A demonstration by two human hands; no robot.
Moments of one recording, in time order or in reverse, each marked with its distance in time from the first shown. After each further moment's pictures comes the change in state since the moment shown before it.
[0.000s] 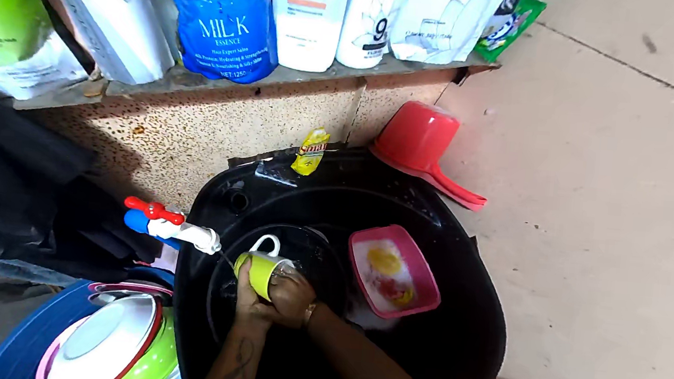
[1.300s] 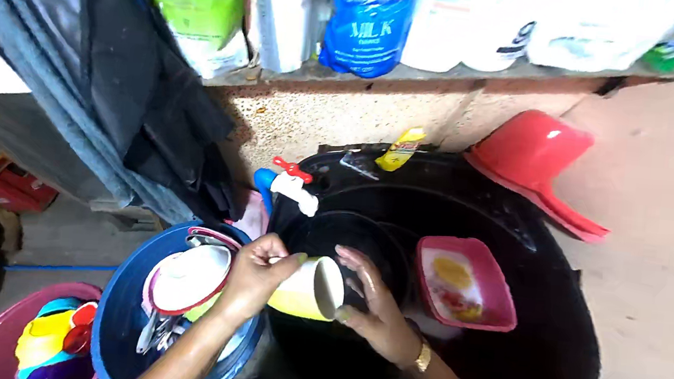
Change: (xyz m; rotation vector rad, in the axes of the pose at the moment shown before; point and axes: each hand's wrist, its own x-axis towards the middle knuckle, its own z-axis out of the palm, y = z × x) left_hand -0.133 0.153 -0.004 0.998 -0.307 0.528; right_hand -0.083 -0.075 -0.055 0.888 0.404 -0.206
